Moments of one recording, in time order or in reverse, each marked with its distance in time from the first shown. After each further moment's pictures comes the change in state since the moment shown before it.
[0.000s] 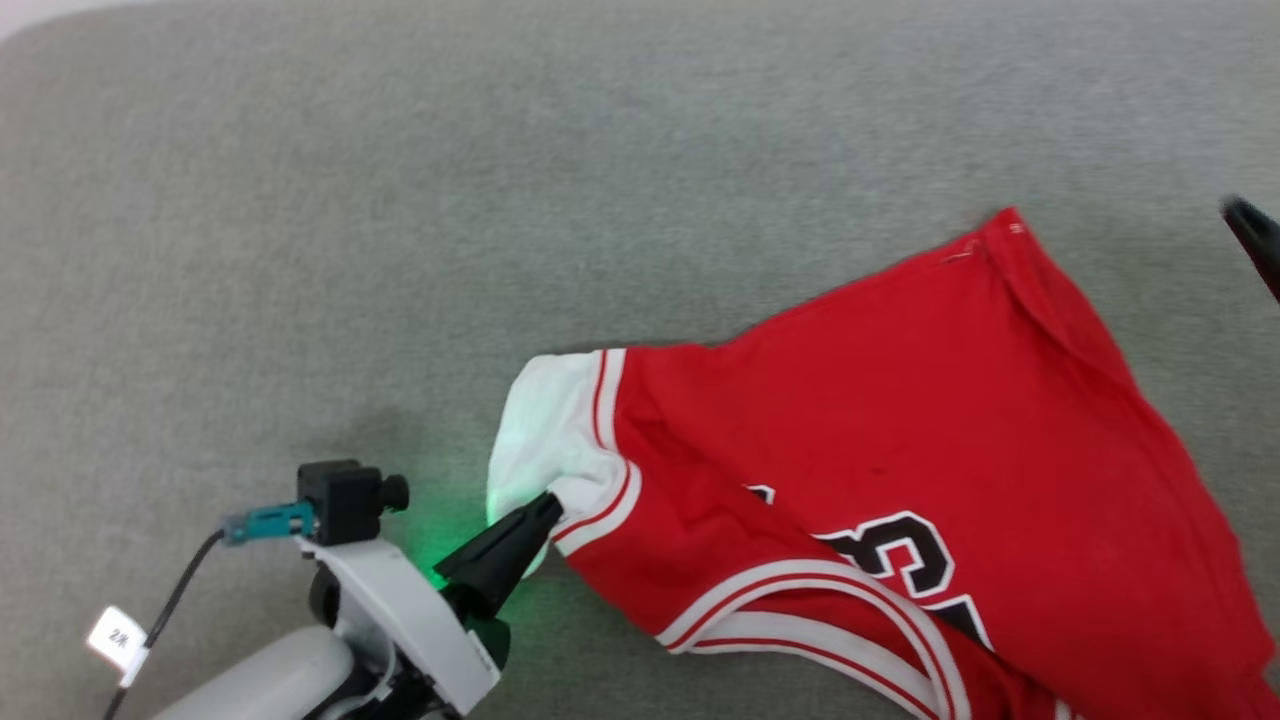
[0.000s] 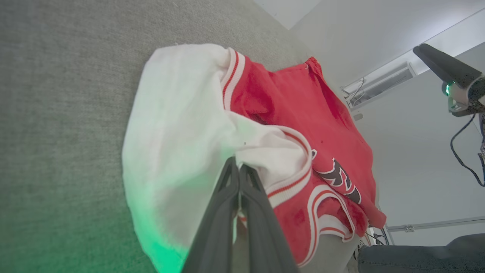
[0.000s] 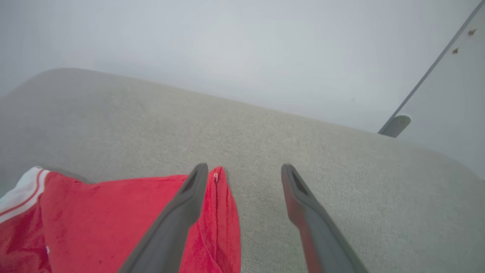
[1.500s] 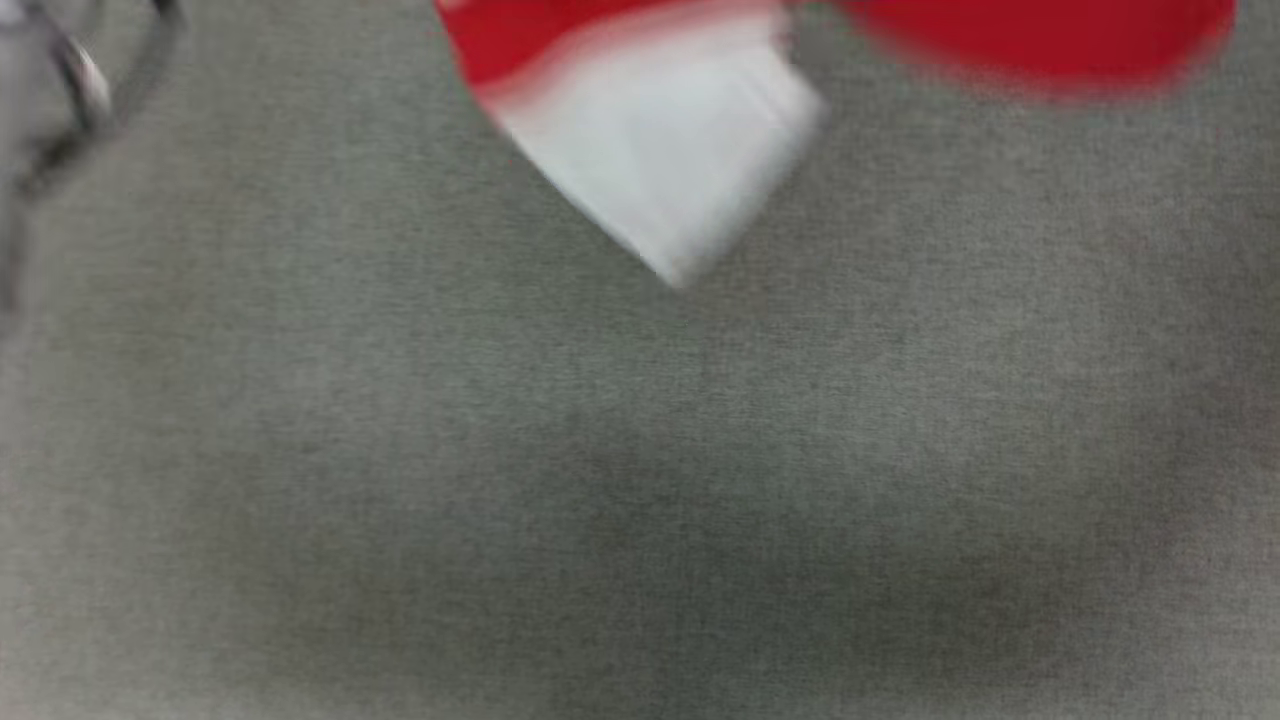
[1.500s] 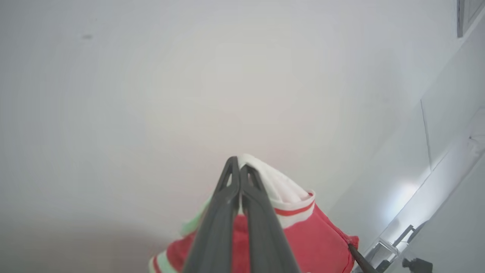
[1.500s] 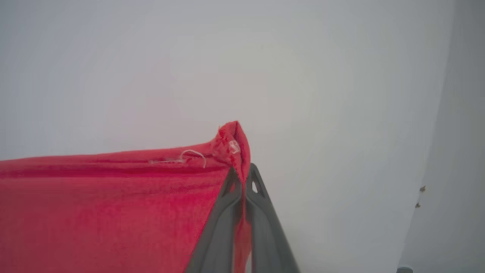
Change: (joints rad) left arm -0.904 -0.198 0.471 0.418 -0.148 -0.016 0.061; right arm -1.115 0.140 0.331 1.018 0.017 0.001 -0.584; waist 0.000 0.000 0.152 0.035
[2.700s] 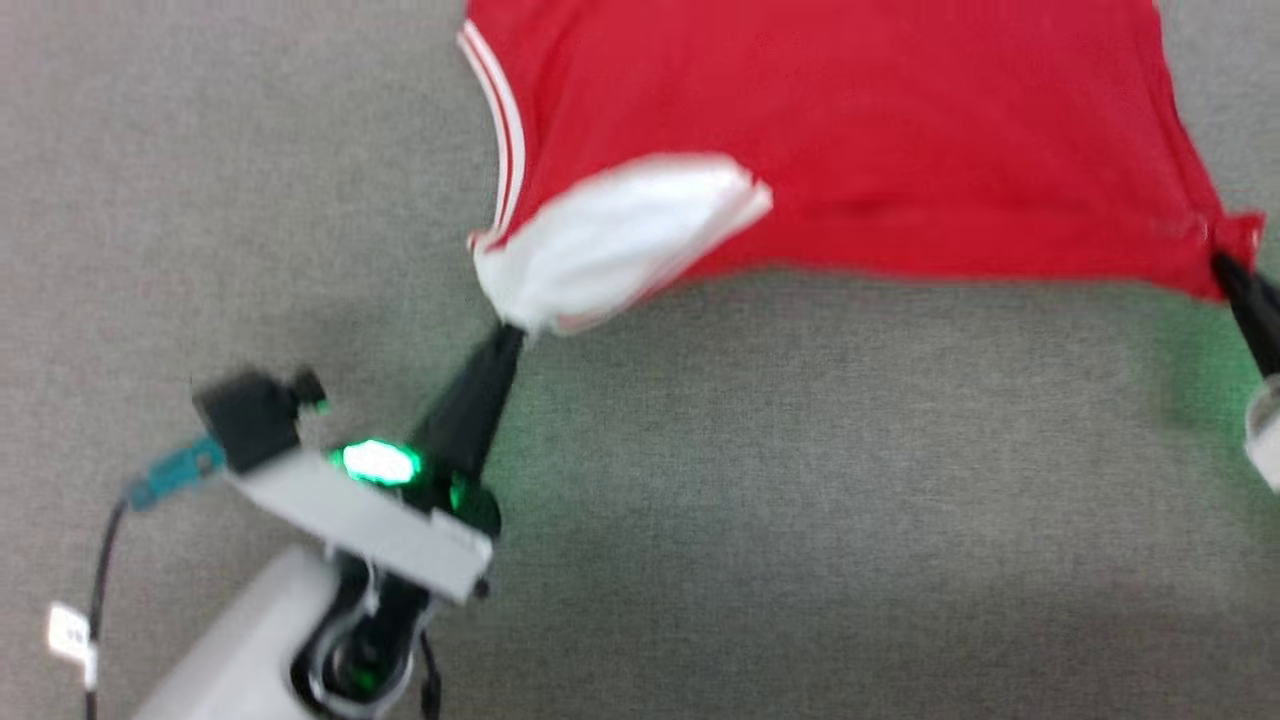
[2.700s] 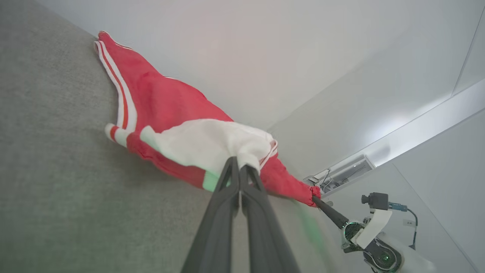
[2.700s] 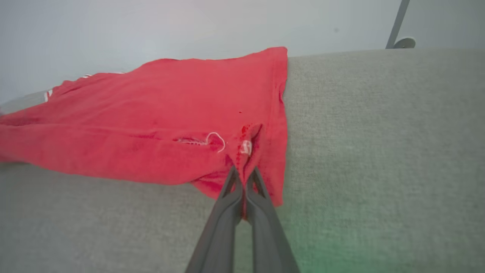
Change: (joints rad) left arm 0.946 -0.004 -0.066 -0.485 0.228 0.001 -0.093; right arm 0.894 -0.192 0.193 -0.384 0.262 -0.001 -0.069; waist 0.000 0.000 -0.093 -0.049
